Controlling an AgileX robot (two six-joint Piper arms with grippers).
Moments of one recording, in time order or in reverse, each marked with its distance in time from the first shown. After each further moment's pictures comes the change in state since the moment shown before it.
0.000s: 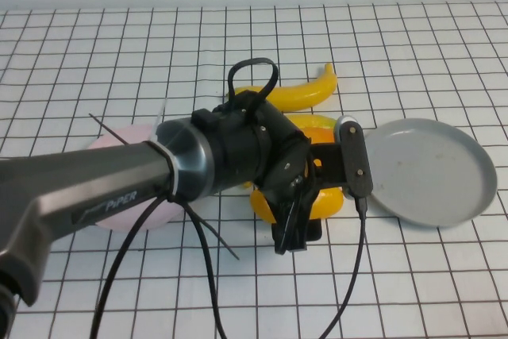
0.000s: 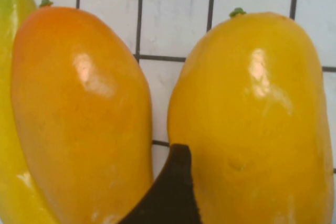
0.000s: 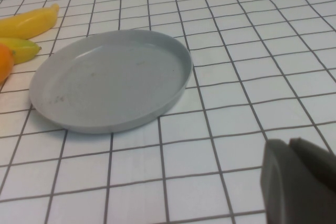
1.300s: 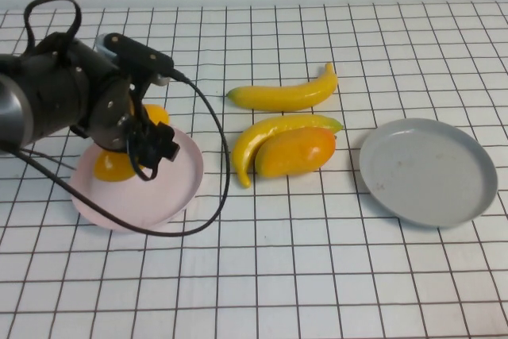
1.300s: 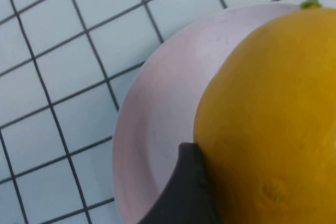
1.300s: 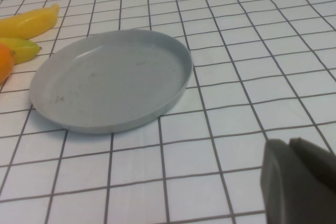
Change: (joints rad) right arm 0.000 0.000 0.000 0.000 0.000 0.000; left arm 0.415 -0.184 0.144 0.218 0.019 -0.810
